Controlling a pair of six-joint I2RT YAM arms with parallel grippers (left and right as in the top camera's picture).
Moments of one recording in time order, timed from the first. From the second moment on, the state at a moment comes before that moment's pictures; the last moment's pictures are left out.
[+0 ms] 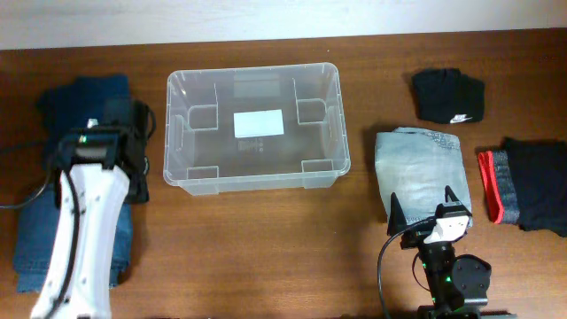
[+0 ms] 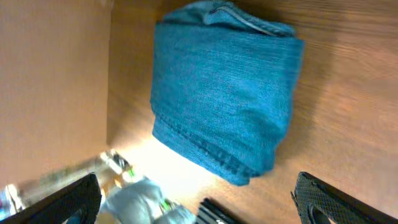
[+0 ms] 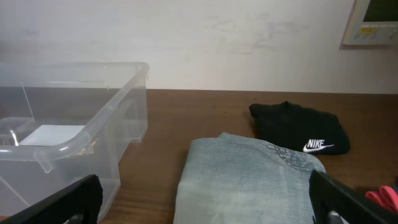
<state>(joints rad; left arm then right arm) 0.00 1.49 1.42 -1.43 -0.68 -0.21 -0.03 0.01 0.01 -0.07 -0.11 0.00</state>
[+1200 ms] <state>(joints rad) 0.27 1.79 1.87 -1.04 -0.18 0.11 -0.03 0.01 0.01 -0.07 -0.11 0.00</state>
